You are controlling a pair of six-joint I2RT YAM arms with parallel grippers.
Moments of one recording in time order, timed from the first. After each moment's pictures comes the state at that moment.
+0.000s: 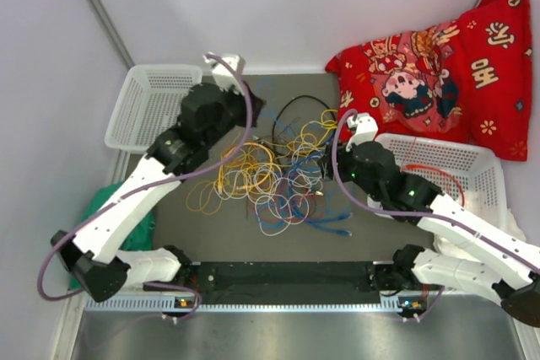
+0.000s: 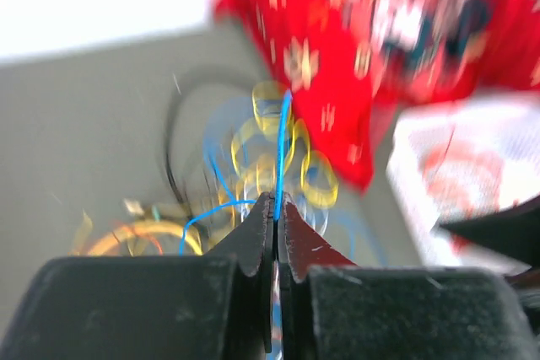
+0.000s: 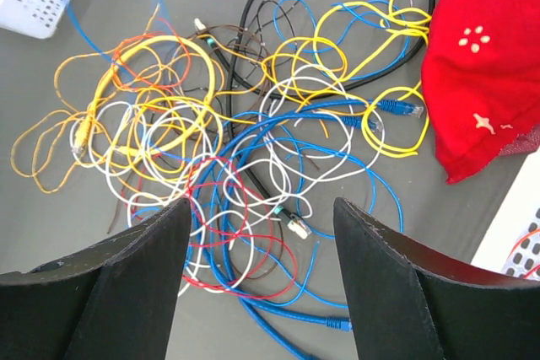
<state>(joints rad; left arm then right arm) -0.66 1.24 1.29 -0.29 -0.05 -0.32 0.85 0.94 0.87 -0.39 0.39 0.41</state>
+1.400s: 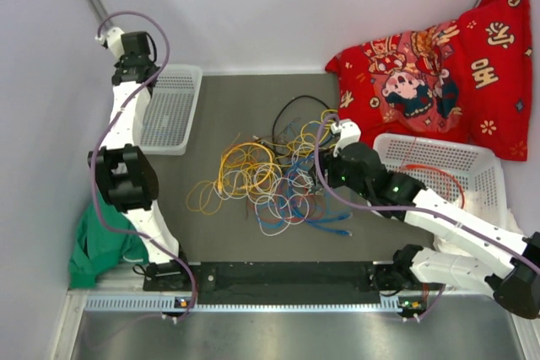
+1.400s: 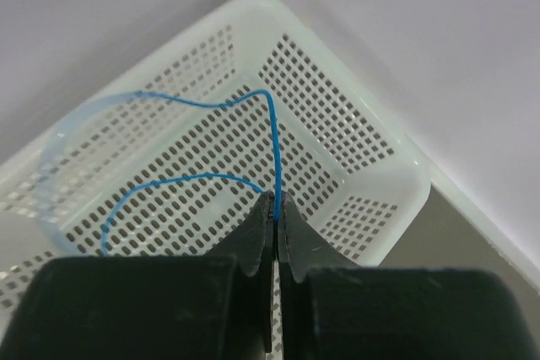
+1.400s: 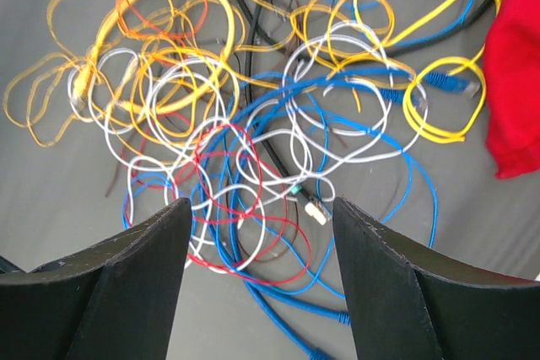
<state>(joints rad) 0.12 1.88 1.88 -0.49 -0.42 -0.55 0.84 1.01 0.83 -0.34 0.26 0.39</state>
